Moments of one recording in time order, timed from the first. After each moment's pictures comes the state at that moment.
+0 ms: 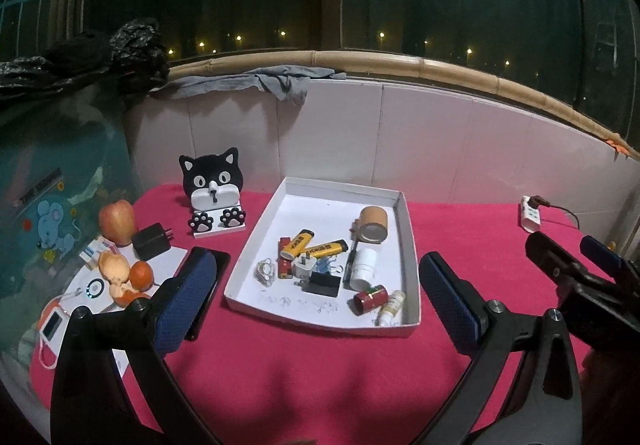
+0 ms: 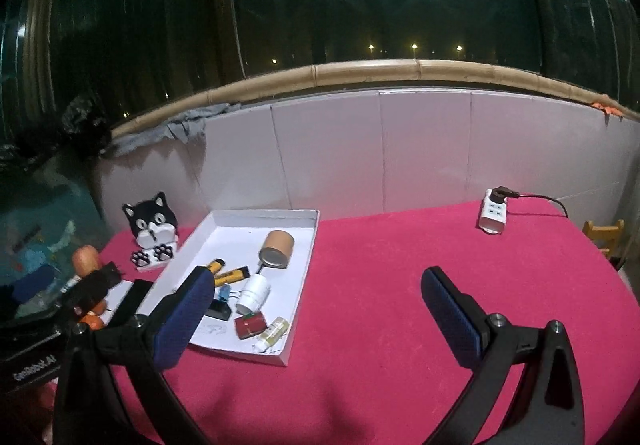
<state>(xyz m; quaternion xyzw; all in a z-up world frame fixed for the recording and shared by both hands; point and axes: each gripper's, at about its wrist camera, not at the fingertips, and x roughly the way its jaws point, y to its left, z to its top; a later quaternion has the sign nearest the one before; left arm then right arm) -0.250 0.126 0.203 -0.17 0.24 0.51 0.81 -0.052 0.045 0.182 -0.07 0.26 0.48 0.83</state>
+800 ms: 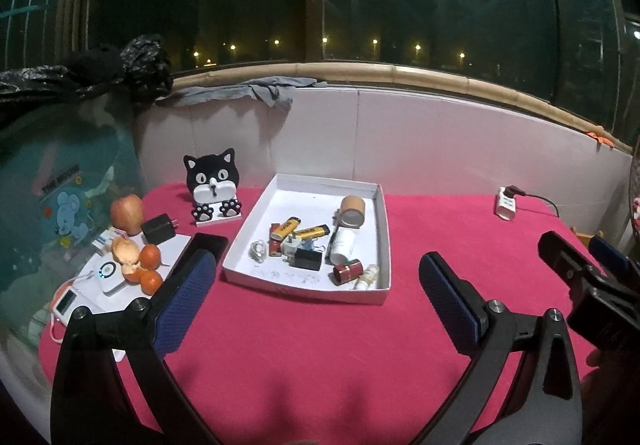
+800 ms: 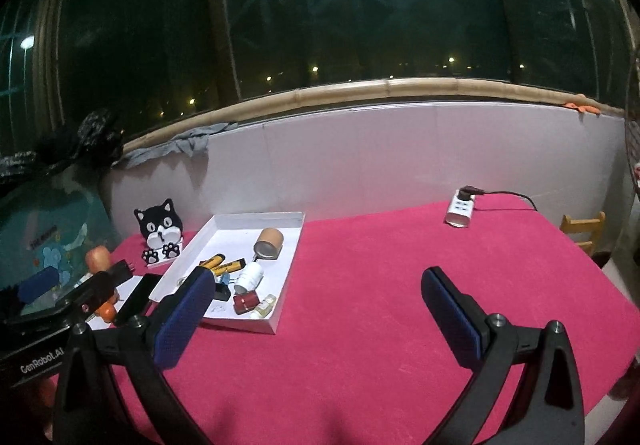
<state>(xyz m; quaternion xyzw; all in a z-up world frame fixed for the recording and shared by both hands) -0.264 0.053 0.216 -0.15 0.23 0.50 0.82 -0.076 -0.033 0.192 -0.04 0.23 0.47 0.85</state>
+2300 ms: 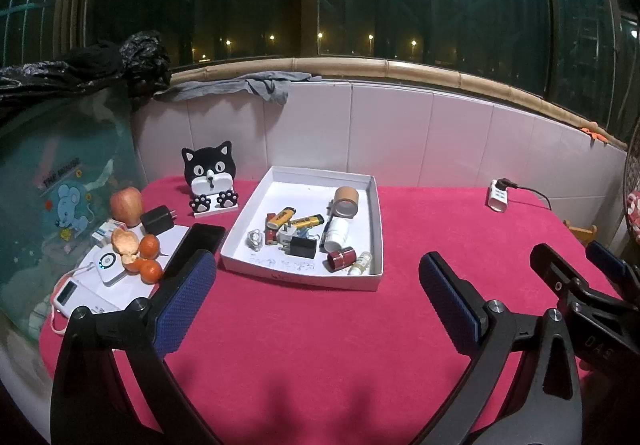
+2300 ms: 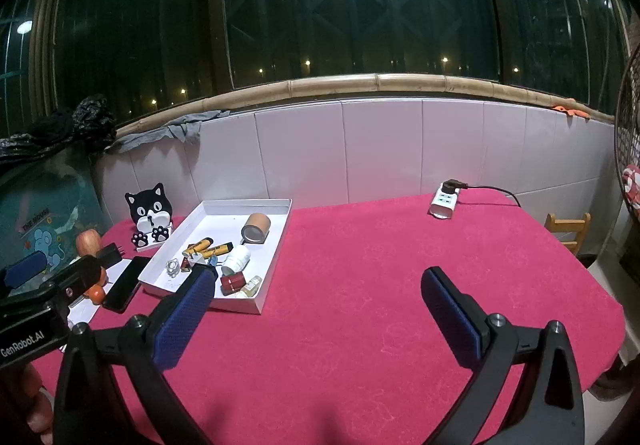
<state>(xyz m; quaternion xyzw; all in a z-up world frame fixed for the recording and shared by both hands) -0.264 0.032 0.218 -0.16 0.23 0.50 0.82 -0.086 -0.044 0.188 -0.07 0.23 0.45 0.86</state>
